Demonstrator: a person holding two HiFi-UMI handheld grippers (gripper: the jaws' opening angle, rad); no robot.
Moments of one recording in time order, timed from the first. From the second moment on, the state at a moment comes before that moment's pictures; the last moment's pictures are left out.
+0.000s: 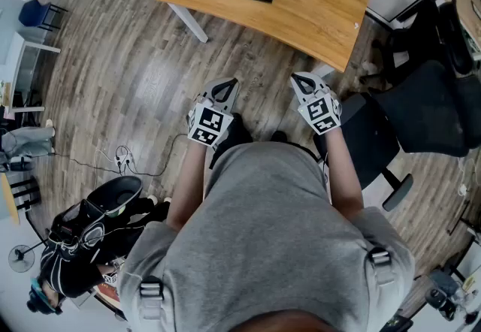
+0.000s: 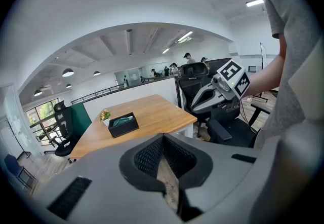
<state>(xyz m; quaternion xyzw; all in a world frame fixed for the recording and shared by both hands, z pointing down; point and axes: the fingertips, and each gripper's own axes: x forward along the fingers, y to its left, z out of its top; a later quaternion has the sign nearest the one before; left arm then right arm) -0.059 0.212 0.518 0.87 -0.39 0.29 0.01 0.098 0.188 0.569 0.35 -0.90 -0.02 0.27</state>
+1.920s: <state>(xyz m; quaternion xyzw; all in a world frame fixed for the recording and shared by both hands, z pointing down) -0.024 0.239 0.520 0.87 -0.43 0.26 0.02 0.140 0.222 0.567 0.33 -0.92 0.01 0.23</state>
